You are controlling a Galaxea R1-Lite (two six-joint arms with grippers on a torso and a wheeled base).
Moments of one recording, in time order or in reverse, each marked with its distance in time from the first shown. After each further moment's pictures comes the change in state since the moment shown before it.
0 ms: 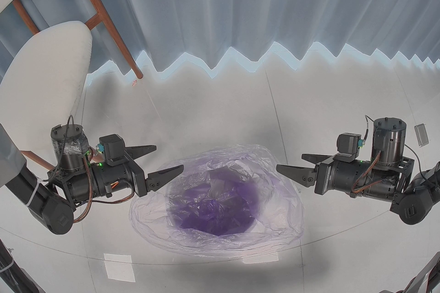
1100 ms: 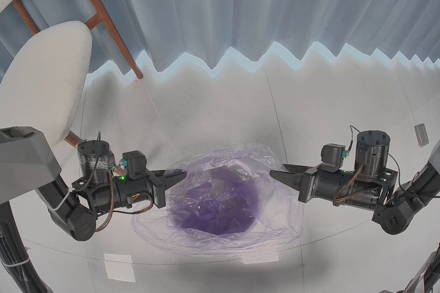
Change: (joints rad) left arm -0.055 0.187 -0.015 -0.107 0.030 -0.025; right arm 0.044 0.137 0.029 -0.192 -0.003 0.044
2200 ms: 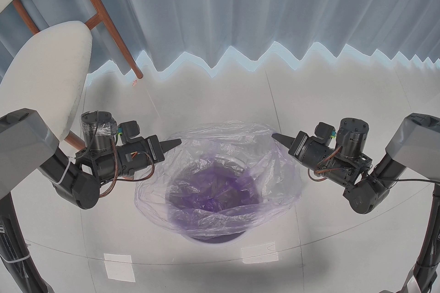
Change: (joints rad) left arm 0.061 0.025 -0.277 0.200 0.002 -0.535; right arm -0.111 0.289 -0.261 -0.229 -0.010 0.463
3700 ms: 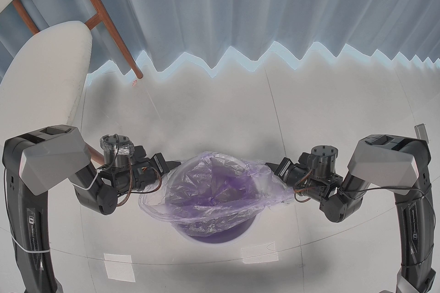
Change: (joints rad) left arm 0.048 0.276 -0.103 -0.031 0.055 -0.208; right arm -0.021 0.322 -0.163 0.038 -0.072 0.153
